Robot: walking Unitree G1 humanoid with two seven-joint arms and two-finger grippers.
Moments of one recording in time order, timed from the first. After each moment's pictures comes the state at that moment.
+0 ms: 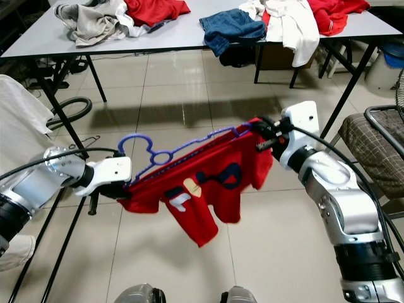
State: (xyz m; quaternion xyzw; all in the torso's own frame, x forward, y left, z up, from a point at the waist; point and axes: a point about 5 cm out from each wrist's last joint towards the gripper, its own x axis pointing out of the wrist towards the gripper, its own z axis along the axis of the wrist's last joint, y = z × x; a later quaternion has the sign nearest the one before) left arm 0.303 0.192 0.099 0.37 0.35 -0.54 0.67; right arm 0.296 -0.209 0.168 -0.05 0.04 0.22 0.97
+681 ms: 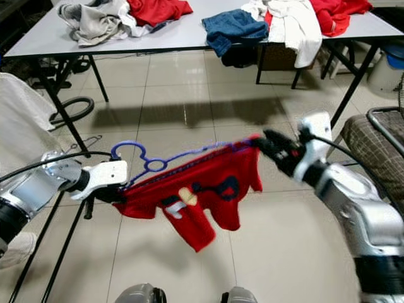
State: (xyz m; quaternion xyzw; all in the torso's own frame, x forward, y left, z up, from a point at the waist) left arm 0.304 0.203 0.094 0.36 0.37 -0.53 0.67; right arm 0.272 -0.231 0.156 0.06 0.11 0.28 0.95
